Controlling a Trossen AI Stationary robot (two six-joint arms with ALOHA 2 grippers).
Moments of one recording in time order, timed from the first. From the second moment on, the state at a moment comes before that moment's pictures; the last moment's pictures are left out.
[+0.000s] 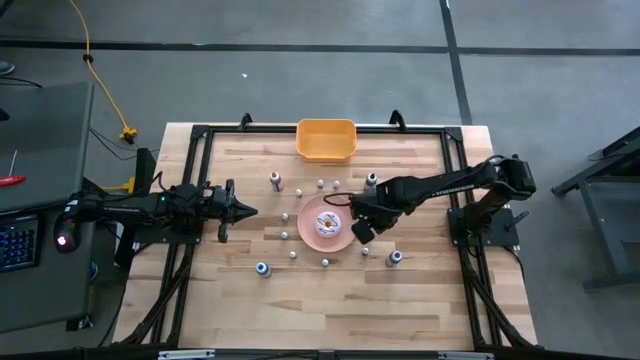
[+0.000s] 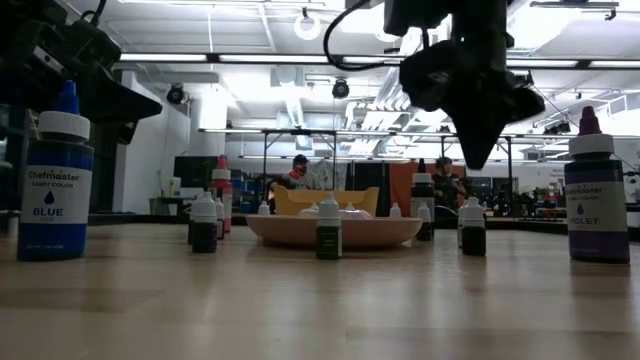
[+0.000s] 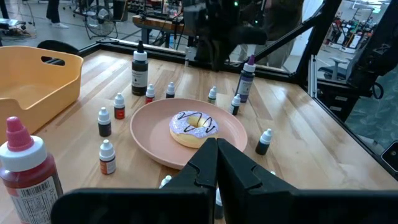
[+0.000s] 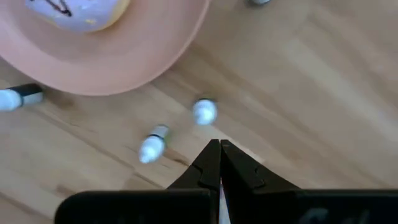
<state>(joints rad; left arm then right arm) -0.01 0.14 0.02 0.00 -0.01 -0.16 0.06 1.64 1.18 -0.97 -0.05 1.06</state>
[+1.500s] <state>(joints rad) -0.01 0.14 0.02 0.00 -0.01 -0.16 0.05 1.76 1.16 -0.89 -0.05 1.10</state>
